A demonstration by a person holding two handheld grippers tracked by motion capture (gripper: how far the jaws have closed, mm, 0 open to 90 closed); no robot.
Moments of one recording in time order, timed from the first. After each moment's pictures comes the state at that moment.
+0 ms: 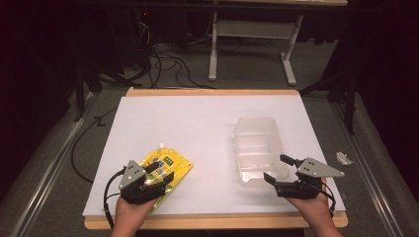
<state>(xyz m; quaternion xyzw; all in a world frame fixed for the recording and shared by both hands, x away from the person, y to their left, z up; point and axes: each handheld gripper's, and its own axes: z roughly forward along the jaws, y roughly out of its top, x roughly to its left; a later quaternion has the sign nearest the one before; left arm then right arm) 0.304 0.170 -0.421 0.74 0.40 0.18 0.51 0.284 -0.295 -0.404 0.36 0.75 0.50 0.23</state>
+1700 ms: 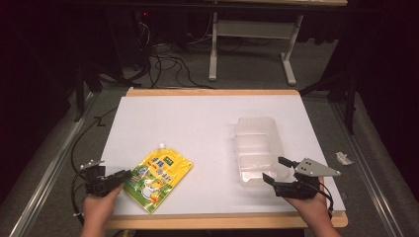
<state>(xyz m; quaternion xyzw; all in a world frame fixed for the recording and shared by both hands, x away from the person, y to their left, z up) 0.348 0.286 -0.477 0.65 0.63 0.05 0.42 0.286 -0.292 -0.412 0.38 0.76 0.49 0.22</state>
